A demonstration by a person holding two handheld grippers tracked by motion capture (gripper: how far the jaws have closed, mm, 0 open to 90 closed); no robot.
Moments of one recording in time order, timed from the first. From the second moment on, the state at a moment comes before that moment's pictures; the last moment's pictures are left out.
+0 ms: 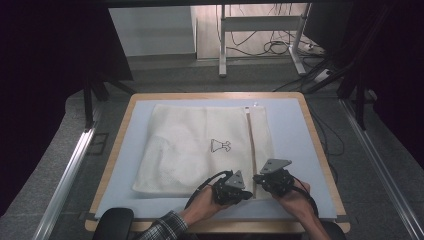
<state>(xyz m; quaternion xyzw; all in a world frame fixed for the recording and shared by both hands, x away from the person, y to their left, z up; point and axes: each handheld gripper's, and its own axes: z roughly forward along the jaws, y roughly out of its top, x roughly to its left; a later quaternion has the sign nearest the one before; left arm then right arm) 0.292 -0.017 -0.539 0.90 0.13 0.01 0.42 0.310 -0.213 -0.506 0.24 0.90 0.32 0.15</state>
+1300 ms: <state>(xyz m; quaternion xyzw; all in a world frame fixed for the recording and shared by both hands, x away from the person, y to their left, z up) 0.292 -0.017 -0.540 0.90 0.14 0.01 0.42 0.346 -0.207 -0.508 0.26 0.90 0.30 0.19</state>
